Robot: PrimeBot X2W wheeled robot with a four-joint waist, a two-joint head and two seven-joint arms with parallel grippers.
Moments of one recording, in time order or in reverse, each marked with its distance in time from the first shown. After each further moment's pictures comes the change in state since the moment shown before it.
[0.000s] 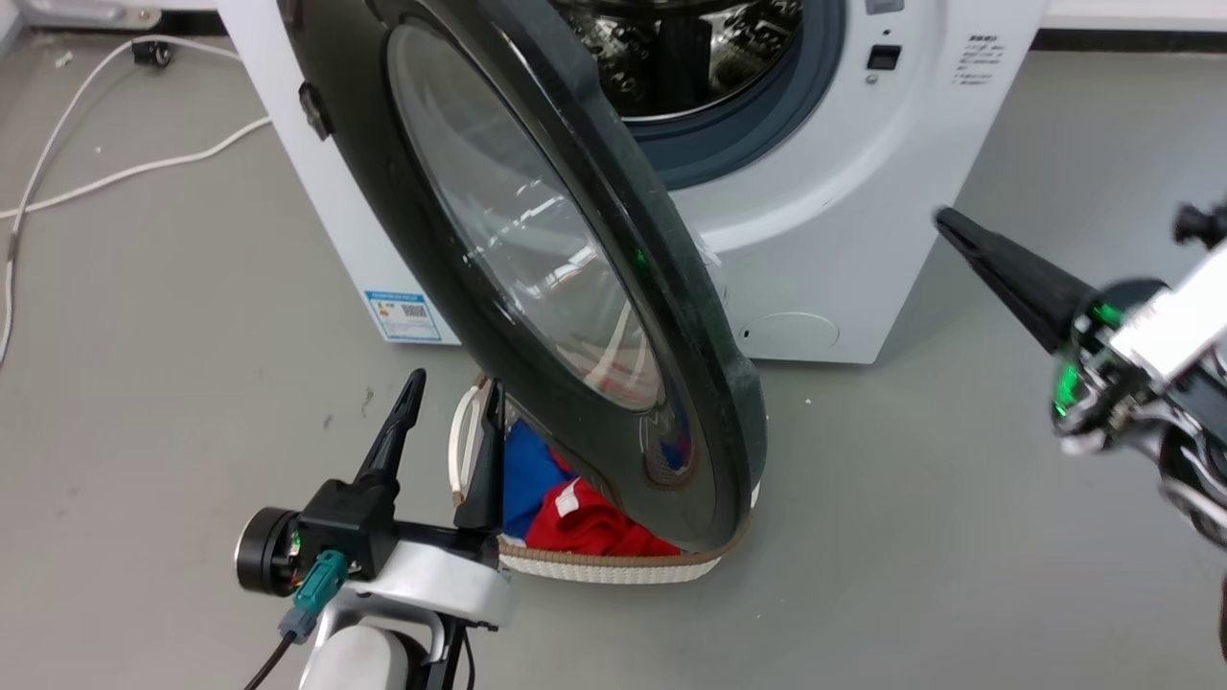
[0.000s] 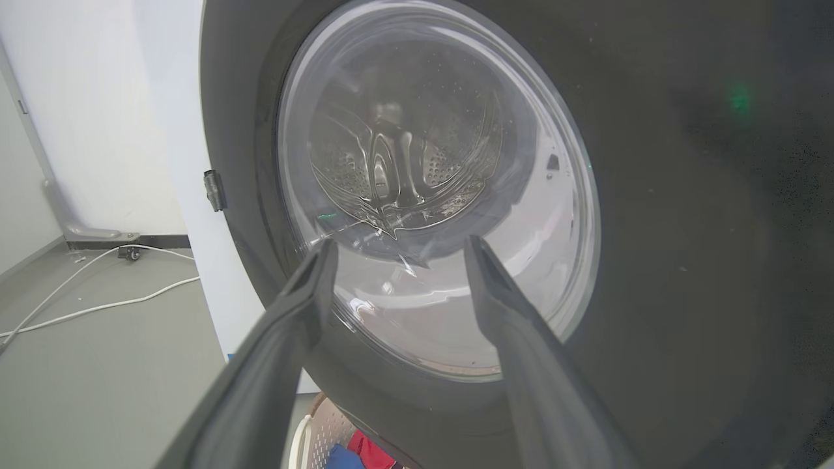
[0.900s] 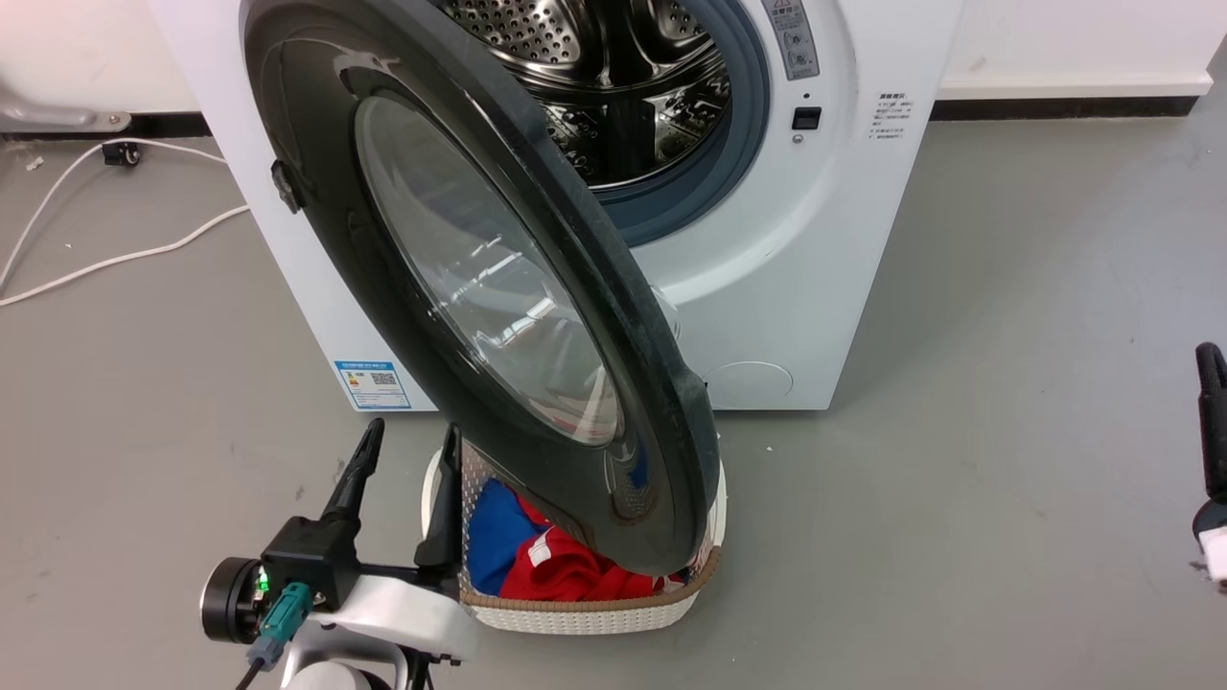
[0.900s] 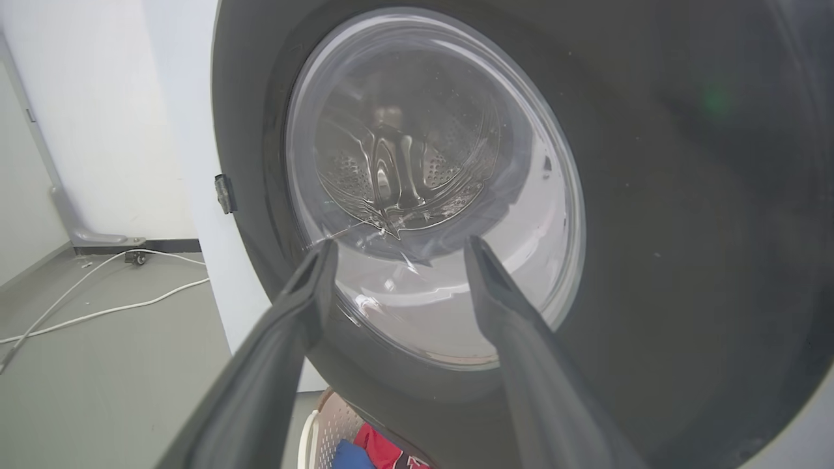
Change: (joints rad) left arm 0.064 0.000 0.092 0.046 0.020 -0.036 0.000; right arm 0.754 0.305 -0.921 0.152 -1.075 0.000 -0.192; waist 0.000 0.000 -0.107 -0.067
